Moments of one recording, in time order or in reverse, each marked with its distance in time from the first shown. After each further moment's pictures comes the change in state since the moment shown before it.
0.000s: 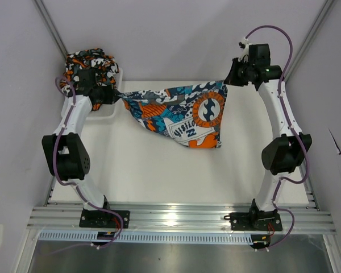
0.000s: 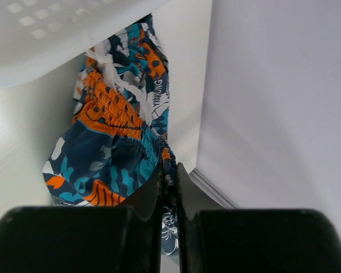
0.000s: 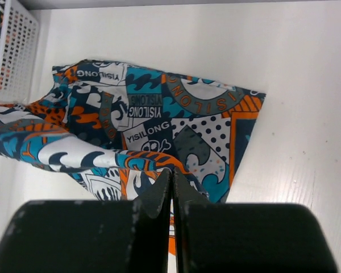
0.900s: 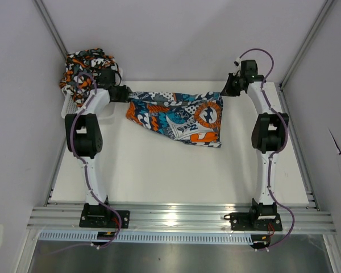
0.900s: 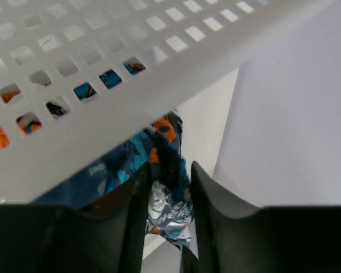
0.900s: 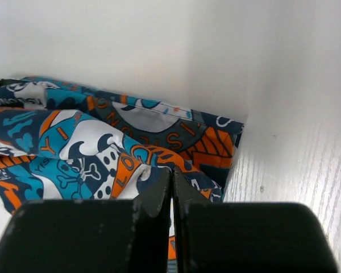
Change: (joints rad) left arm -0.083 0.386 0.254 0.073 -0.123 -0.079; right arm -0.097 0.475 0.151 0.156 -0.105 0.061
